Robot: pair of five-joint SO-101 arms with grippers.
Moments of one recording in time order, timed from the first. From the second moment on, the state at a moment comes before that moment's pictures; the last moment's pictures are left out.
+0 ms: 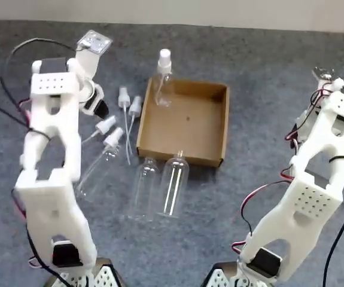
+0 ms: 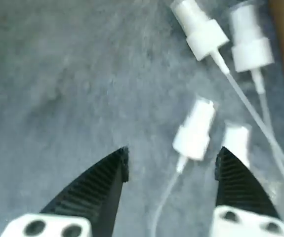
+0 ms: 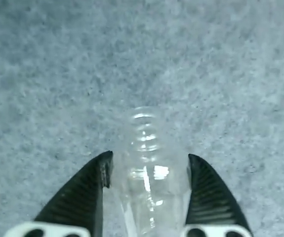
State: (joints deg) left arm -11.1 28.6 -26.5 79.9 -26.4; right arm 26.0 37.5 -40.5 95.0 28.6
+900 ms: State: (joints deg) left arm -11.7 68.4 -82.8 100.4 -27.6; right arm 26.0 46.8 -41.3 96.9 28.9
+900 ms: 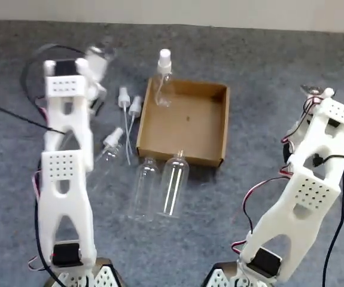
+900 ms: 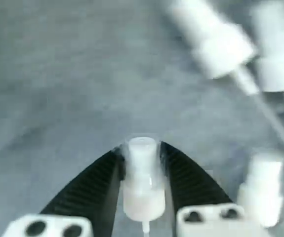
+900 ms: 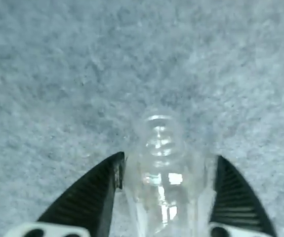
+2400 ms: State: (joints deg) left arm -2.6 -49.1 26.7 75.3 -2.9; right arm 16.5 27.4 -48.4 100.0 21.1
